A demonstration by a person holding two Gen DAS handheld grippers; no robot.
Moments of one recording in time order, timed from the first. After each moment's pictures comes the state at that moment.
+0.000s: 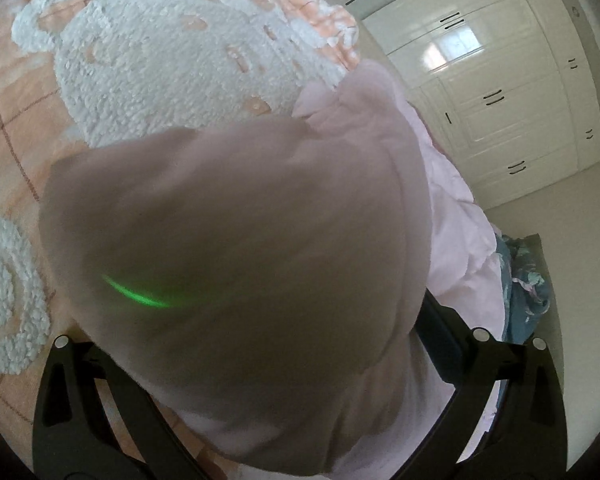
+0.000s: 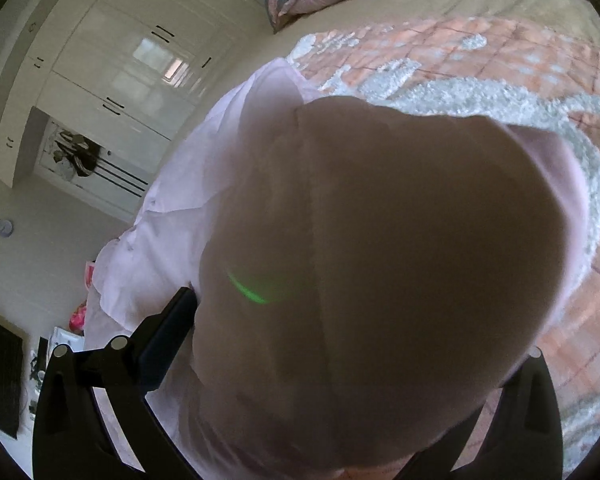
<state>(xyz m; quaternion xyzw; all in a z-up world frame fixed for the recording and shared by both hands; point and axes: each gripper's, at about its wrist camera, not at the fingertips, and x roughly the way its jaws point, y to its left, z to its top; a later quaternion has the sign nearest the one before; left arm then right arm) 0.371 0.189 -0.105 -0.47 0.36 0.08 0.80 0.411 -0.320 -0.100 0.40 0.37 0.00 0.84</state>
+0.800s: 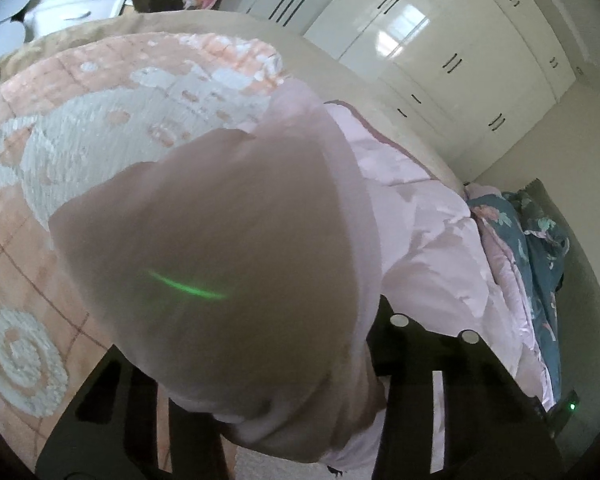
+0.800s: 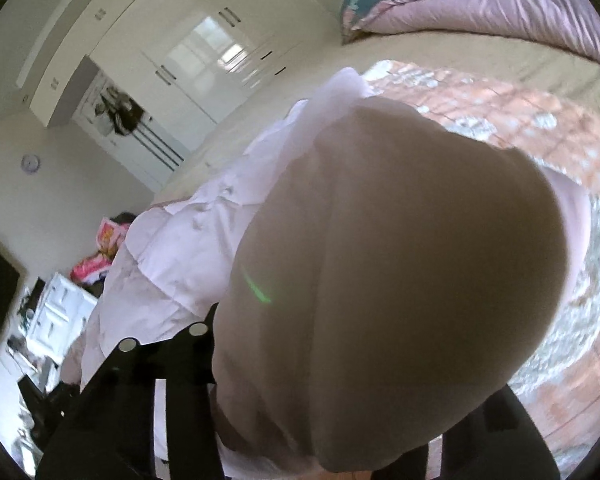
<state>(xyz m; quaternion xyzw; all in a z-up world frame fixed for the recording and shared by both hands) 0.388 0.164 -0.053 -0.33 0.34 0.06 0.88 0.420 -0.303 -0.064 0.30 0.35 0.07 0.88</state>
